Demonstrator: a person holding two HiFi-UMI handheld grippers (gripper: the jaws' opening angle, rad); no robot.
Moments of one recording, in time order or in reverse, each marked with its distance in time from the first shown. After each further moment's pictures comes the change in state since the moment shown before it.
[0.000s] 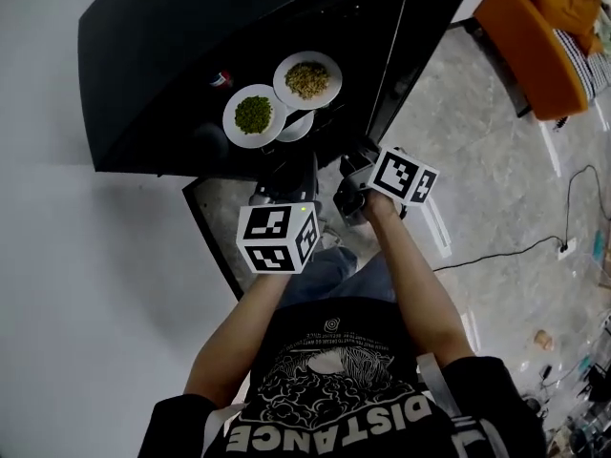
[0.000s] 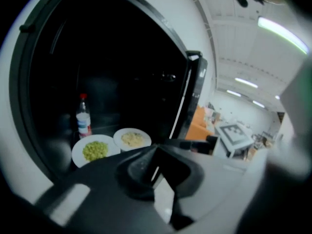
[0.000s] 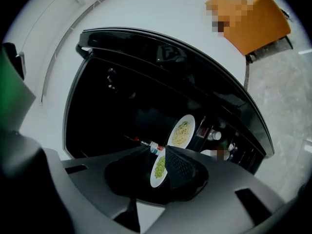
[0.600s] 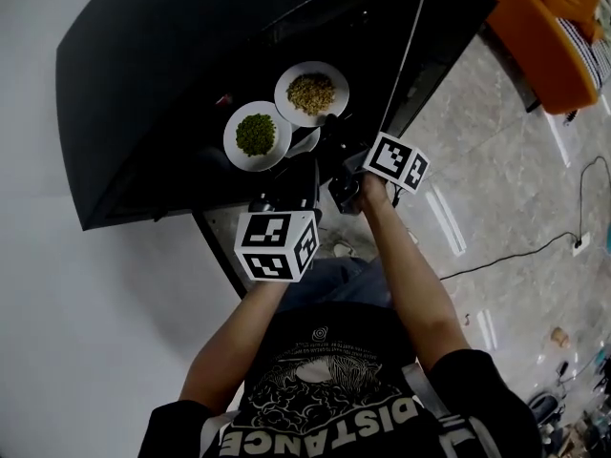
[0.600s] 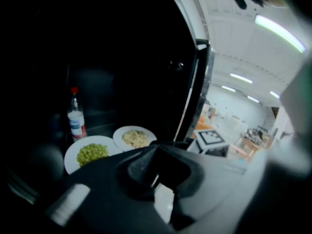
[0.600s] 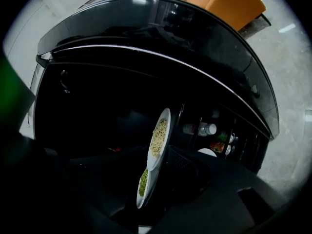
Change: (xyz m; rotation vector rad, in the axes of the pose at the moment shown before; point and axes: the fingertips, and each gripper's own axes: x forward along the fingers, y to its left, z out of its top) left arm 0.039 0.028 -0.008 0.051 0.042 -0.054; right arm 0.066 -0.069 0.001 0.196 -0.055 -0.052
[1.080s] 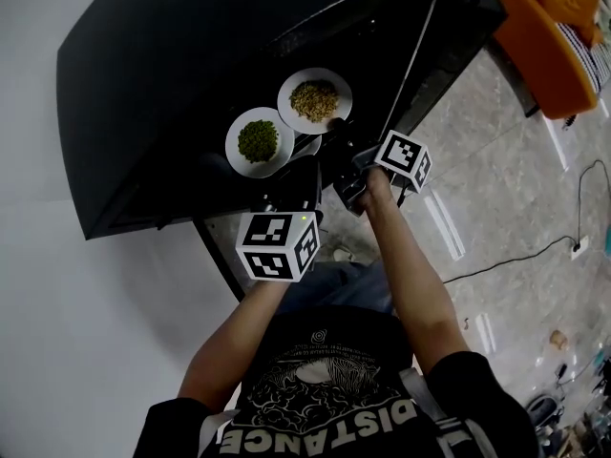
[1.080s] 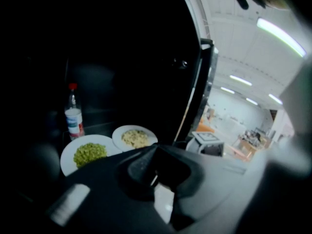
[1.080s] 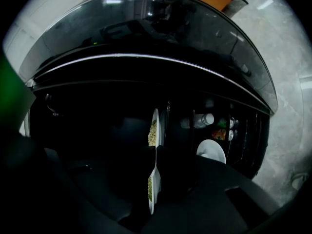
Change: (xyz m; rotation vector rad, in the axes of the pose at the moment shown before) left arm 0.008 0.007 -0.001 -0.020 0.002 -0.023; right arm 0.010 -0.013 0.005 0.212 0.006 0.015
